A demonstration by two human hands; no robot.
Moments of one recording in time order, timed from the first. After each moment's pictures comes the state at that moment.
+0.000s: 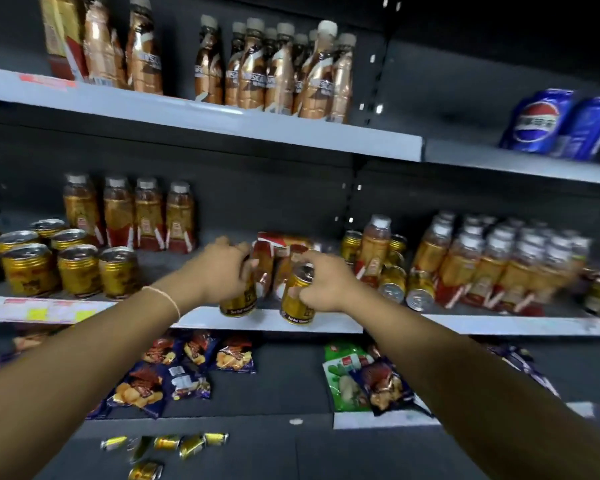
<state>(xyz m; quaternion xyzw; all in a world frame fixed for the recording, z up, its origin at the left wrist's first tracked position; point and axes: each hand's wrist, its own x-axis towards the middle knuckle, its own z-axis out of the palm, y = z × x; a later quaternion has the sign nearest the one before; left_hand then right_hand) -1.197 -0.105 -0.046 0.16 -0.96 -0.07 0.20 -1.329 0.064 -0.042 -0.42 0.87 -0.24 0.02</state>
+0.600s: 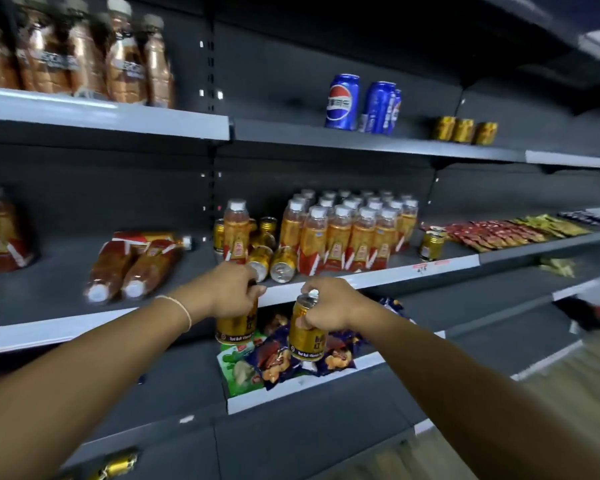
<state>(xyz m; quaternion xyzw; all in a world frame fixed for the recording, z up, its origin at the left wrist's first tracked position) -1.319 0.135 -0.044 0.00 -1.00 -0.05 0.08 -1.391 0.337 -0.047 -0.28 0.93 -0.23 0.12</state>
